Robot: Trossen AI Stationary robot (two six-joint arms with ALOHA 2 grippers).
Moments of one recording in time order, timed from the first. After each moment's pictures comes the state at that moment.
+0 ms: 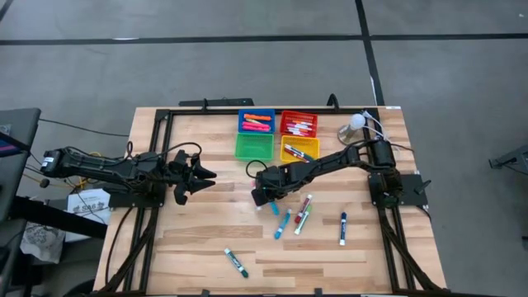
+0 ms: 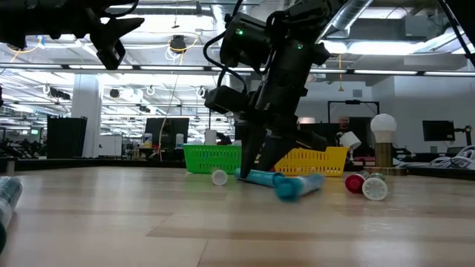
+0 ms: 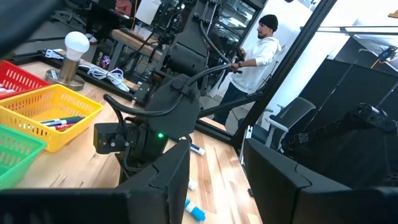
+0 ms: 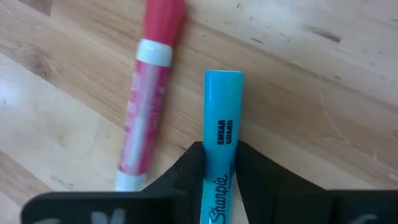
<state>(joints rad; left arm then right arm) -0.12 0.55 0.23 0.36 0.00 -0.45 0.05 2.08 1.34 -0.50 -0.02 1.15</state>
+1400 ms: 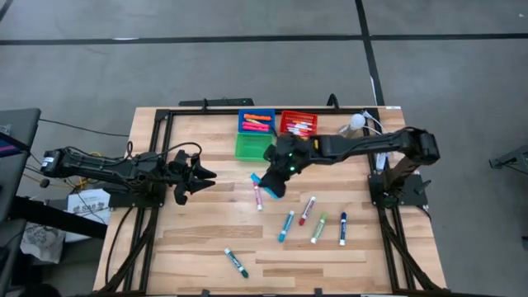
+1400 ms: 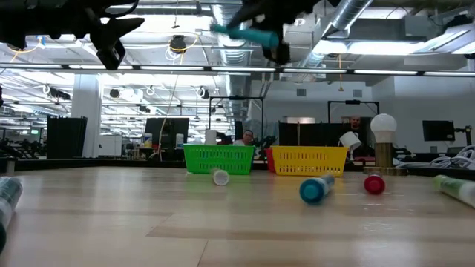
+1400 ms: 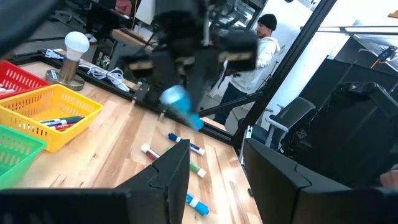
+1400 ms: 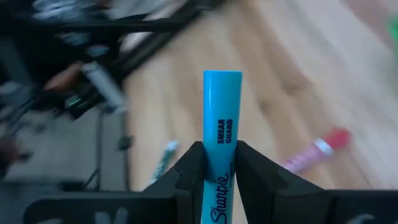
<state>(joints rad) -0.12 0.55 0.23 0.36 0.00 -0.45 -0.02 1.65 1.34 -0.36 -0.30 0.54</state>
